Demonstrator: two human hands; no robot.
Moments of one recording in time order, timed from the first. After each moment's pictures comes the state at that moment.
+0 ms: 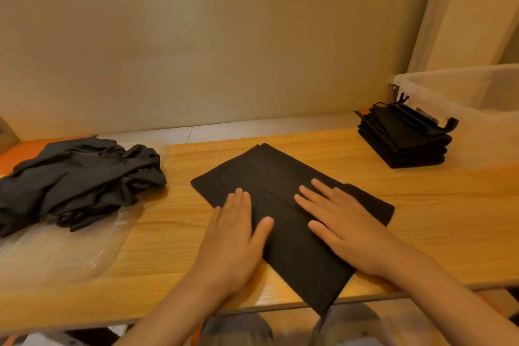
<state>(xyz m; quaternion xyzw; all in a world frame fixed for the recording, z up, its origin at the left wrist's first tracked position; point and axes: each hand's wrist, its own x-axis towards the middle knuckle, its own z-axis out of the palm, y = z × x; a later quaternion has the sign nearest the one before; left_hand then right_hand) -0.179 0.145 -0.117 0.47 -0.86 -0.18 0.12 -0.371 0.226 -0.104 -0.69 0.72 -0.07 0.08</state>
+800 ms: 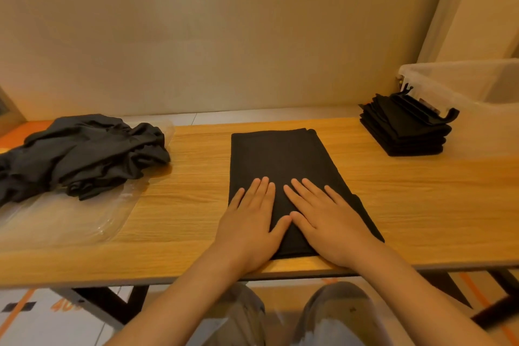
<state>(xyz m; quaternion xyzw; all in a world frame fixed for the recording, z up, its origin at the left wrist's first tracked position) -0.194 0.158 -0.132 0.41 -0.91 -0.06 0.03 -0.344 0.225 -0.124 -0.68 0.73 -0.03 0.06</state>
